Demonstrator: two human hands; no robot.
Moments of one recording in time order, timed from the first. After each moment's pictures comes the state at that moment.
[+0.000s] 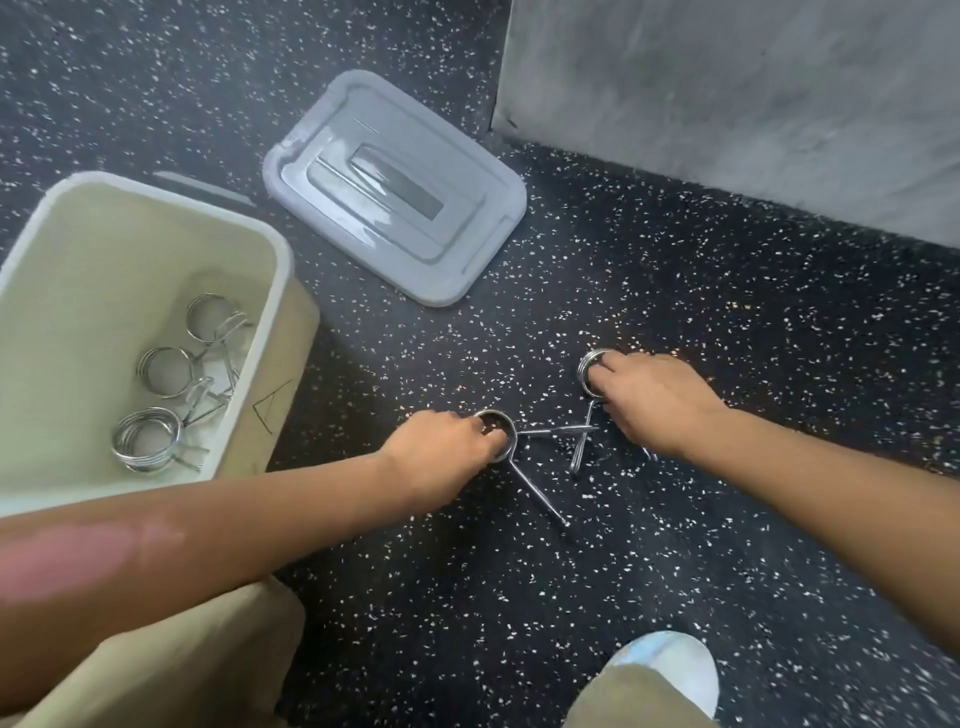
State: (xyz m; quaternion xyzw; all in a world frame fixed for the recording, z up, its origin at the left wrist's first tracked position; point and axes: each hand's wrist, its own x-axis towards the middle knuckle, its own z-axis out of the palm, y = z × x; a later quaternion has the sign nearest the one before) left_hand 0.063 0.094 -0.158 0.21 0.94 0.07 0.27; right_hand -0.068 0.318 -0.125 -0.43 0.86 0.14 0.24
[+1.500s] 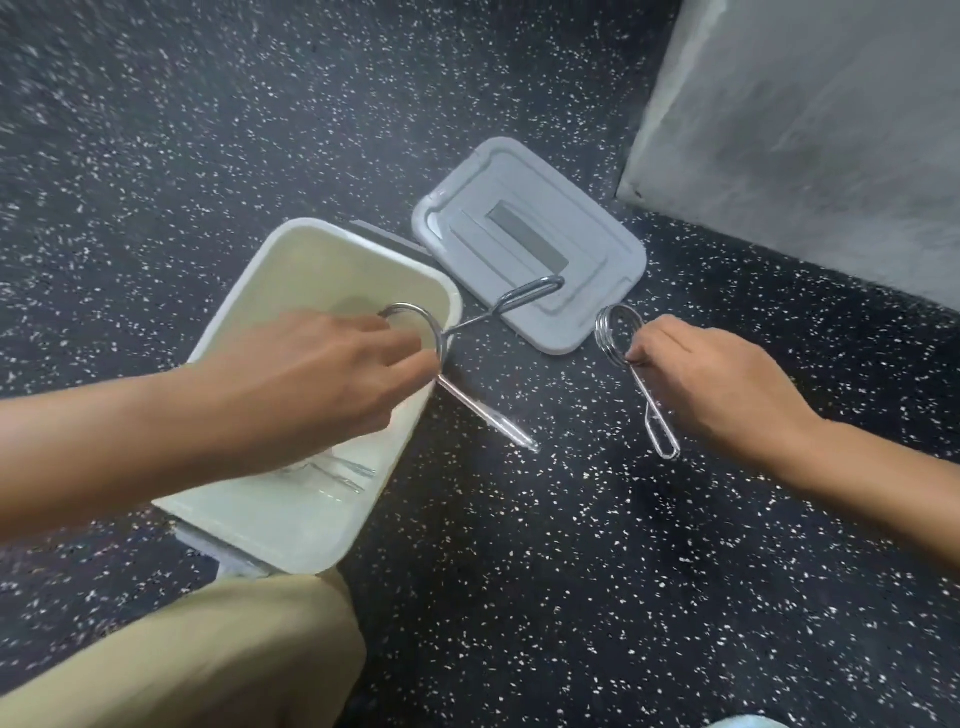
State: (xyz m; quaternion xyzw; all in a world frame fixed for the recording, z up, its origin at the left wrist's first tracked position) left_hand 0.084 -0.097 0.019 0.25 0.96 0.04 0.09; right_hand -0.081 0.213 -0.055 -0.50 0.86 -0.07 0.08
